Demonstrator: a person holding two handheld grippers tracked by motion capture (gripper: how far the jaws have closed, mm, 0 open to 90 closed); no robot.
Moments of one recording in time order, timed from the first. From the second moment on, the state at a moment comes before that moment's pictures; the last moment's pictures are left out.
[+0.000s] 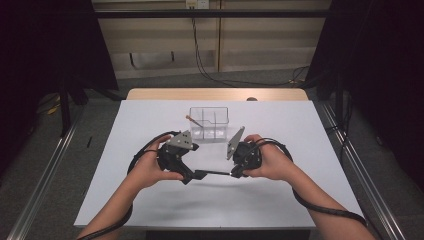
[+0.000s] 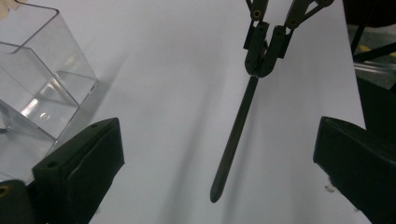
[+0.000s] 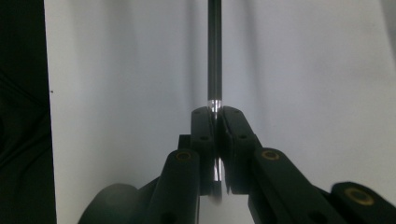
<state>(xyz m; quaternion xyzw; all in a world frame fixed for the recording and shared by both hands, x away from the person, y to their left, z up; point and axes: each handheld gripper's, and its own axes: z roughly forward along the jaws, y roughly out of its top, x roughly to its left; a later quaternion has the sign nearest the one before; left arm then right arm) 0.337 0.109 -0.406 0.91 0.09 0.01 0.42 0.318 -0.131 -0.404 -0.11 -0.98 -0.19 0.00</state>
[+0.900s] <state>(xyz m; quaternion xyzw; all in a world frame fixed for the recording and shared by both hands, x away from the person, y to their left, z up) 0.339 0.081 -0.406 0.95 0.04 -0.03 0.32 0.317 -0.129 -0.396 -0.10 -0.97 -0.20 0.00</state>
